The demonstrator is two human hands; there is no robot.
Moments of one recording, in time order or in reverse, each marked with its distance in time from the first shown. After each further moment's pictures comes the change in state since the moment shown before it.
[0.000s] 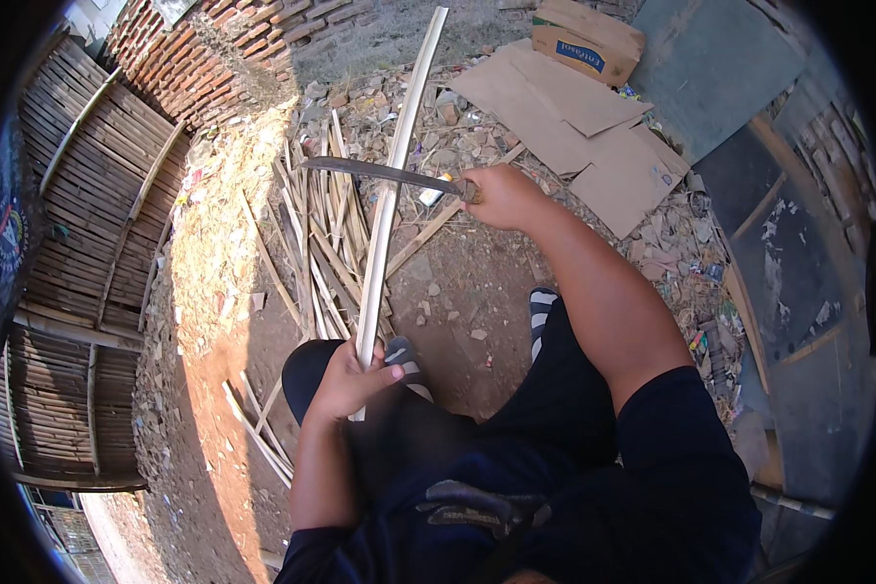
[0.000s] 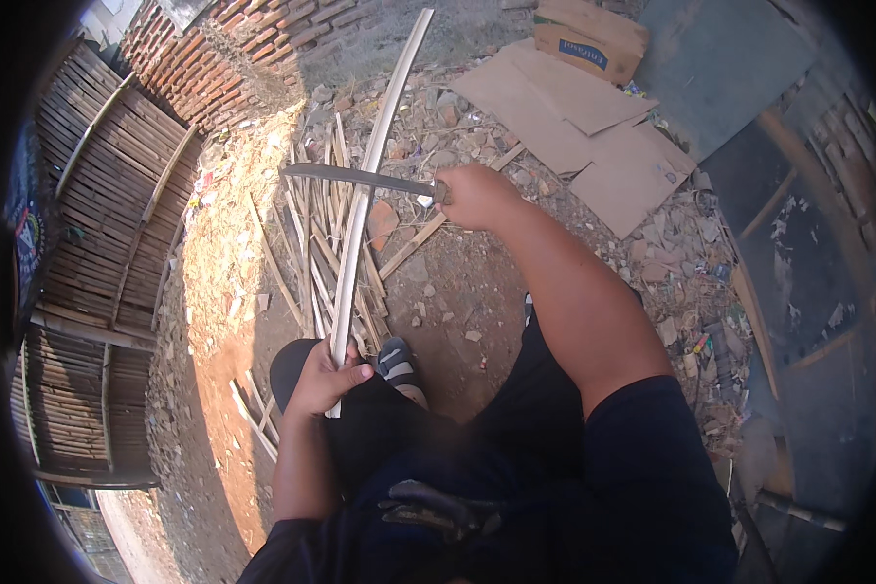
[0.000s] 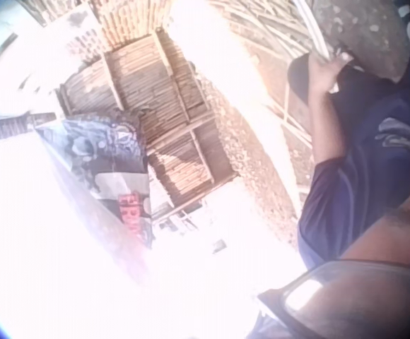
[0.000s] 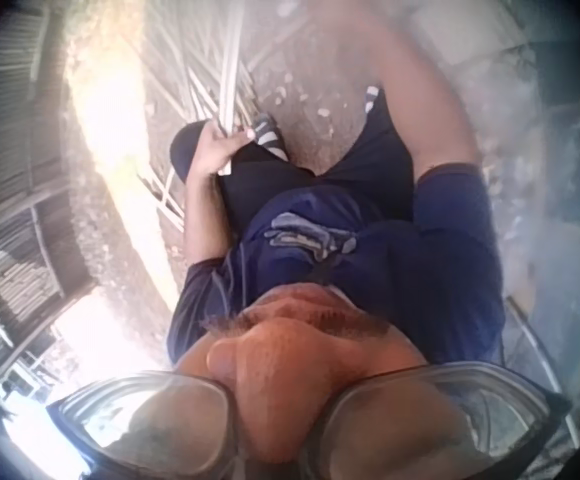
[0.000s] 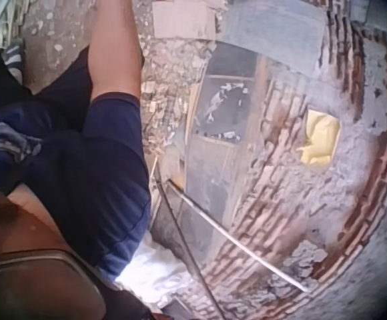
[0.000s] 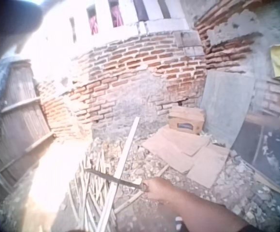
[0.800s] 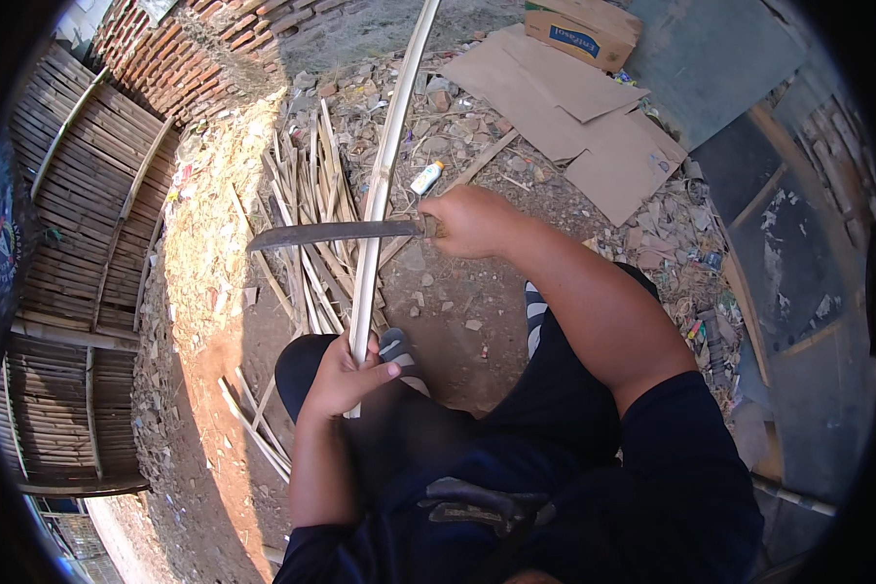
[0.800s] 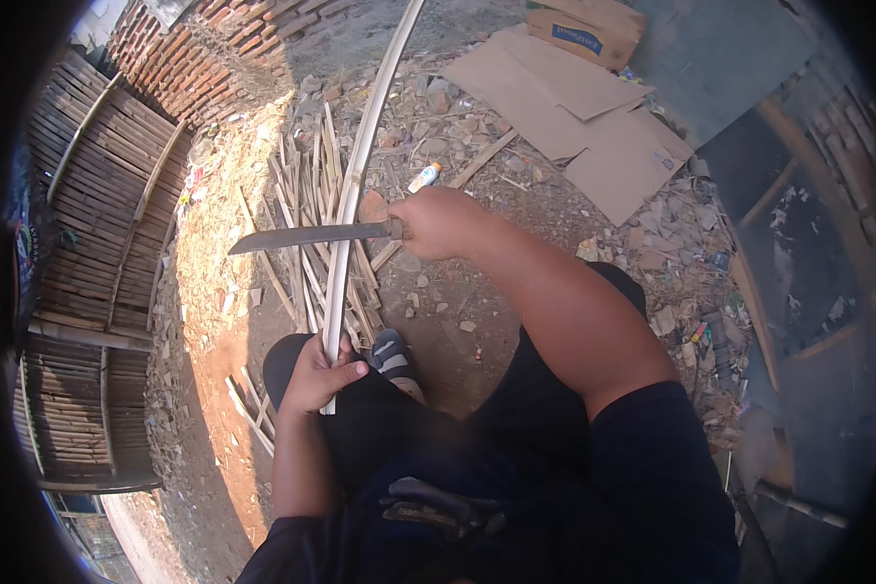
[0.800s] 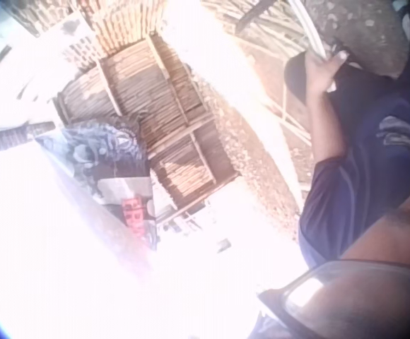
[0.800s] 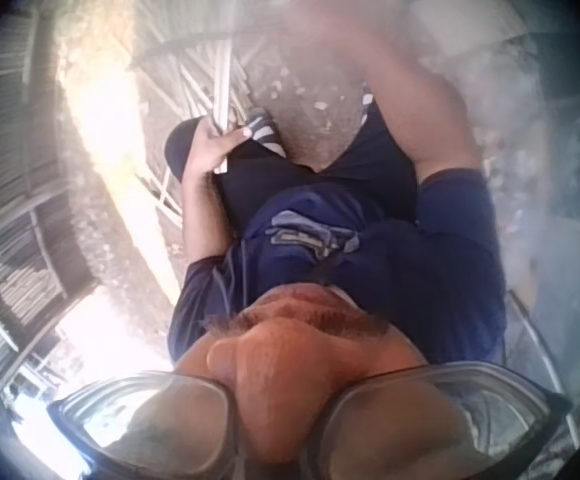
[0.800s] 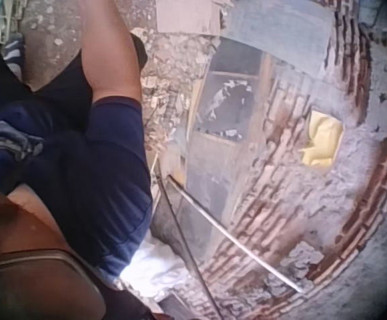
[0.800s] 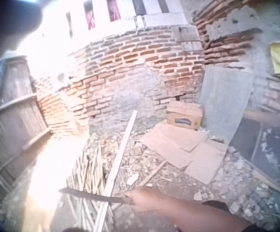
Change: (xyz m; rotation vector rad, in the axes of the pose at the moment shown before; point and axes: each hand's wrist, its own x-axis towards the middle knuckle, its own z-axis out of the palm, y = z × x) left_hand 0.002 0.000 0.001 0.062 0.019 -0.031; right_hand -0.016 -0.044 0.012 -0.065 -0.249 -0.203
